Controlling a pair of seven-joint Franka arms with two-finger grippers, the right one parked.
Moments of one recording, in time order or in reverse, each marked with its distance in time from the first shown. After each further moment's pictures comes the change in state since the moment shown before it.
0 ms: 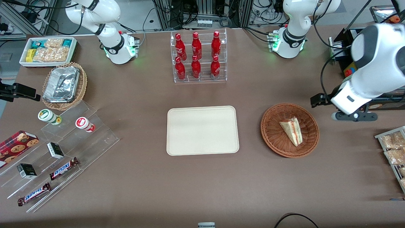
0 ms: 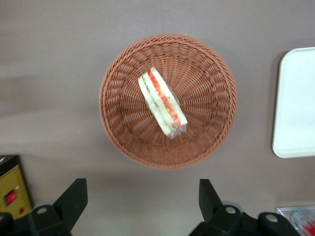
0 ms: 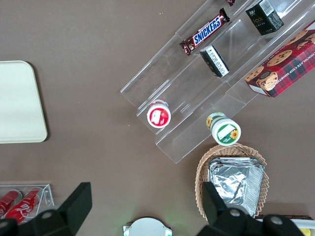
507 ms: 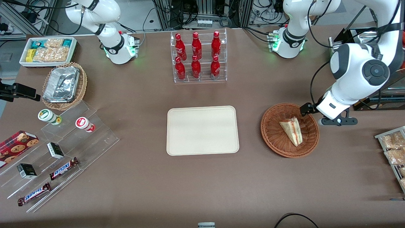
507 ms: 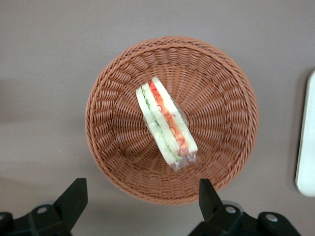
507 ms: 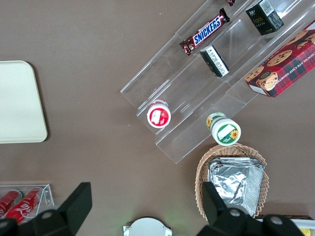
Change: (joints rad) arm 0.000 -0.011 0.000 -0.240 -0.001 0.318 -0.103
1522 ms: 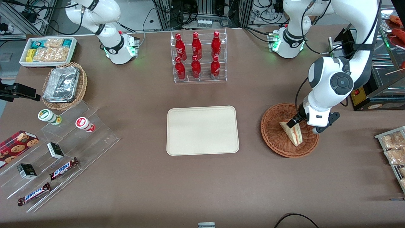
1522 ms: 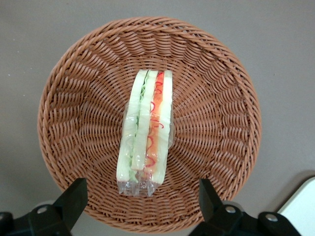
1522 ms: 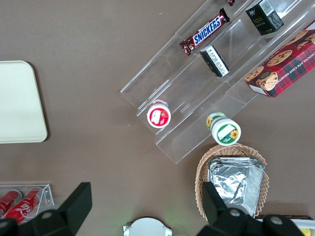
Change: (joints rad) arm -0.073 0.101 -0.005 -0.074 -0.001 0.180 -0.662
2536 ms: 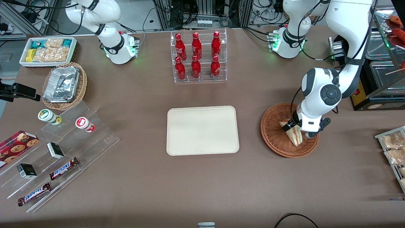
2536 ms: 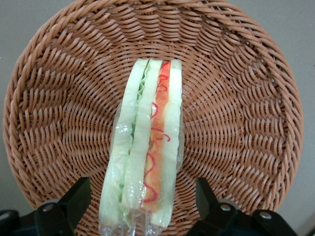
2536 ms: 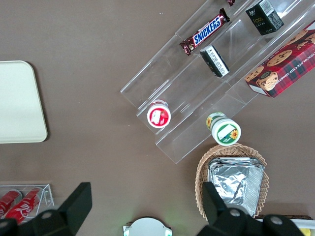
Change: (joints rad) arm 0.000 0.113 0.000 -0.013 0.007 0.093 -0.002
